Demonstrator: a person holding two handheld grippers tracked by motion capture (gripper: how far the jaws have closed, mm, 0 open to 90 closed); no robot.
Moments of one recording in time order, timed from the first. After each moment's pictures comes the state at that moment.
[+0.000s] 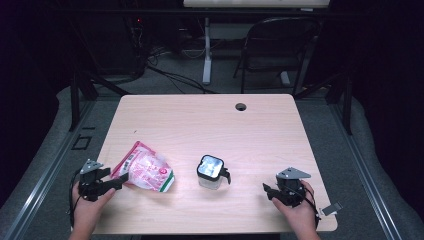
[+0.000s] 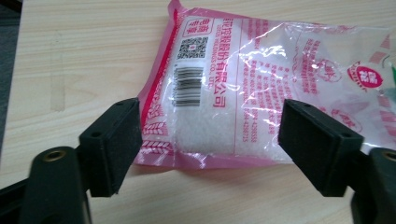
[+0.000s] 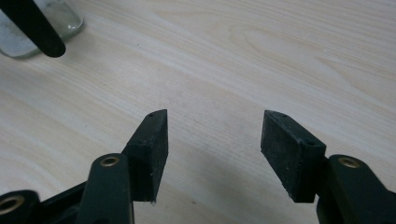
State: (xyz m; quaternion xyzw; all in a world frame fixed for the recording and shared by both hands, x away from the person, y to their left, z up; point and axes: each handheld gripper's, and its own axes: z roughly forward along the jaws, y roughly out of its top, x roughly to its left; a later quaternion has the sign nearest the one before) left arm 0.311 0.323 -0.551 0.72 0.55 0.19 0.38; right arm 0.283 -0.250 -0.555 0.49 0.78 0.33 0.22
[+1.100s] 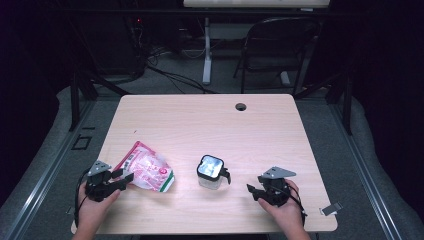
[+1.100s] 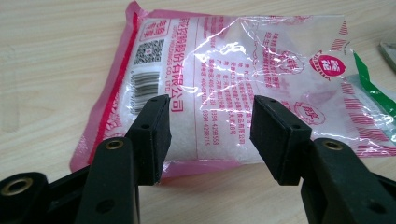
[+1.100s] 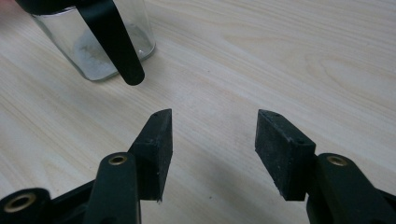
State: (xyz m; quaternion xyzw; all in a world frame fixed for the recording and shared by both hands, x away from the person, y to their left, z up) left arm 0.308 0.307 -0.553 0.75 0.51 0.18 0.39; right arm 0.288 -0.212 -0.554 0.45 0.80 0.37 0.17
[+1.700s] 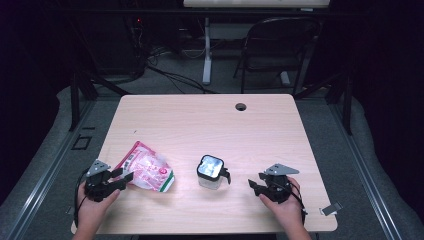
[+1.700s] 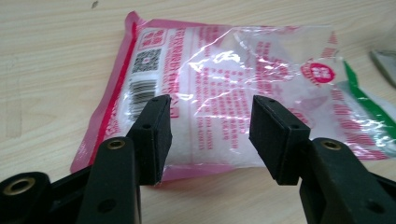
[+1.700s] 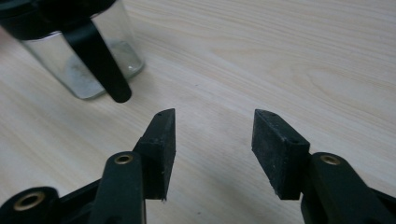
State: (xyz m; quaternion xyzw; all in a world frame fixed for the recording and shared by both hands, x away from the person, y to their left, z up) left arm 0.304 0.303 -0.545 0.75 0.50 0.18 0.40; right arm 0.294 -0.216 -0.553 0.46 0.78 0.39 0.18
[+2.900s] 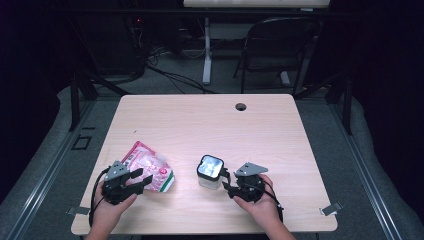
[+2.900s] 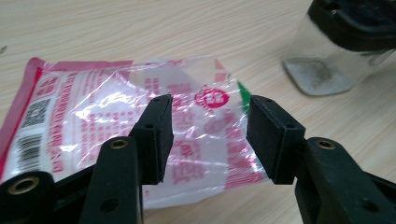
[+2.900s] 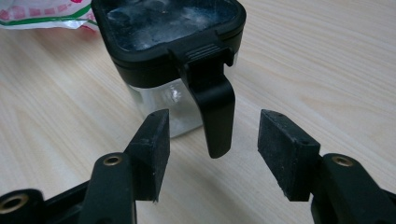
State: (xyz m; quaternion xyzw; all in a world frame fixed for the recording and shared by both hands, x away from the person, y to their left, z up) left arm 0.293 0.247 -0.528 0.78 0.43 0.16 0.43; right arm 0.298 -0.144 -0.545 0.39 0.82 0.39 0.17
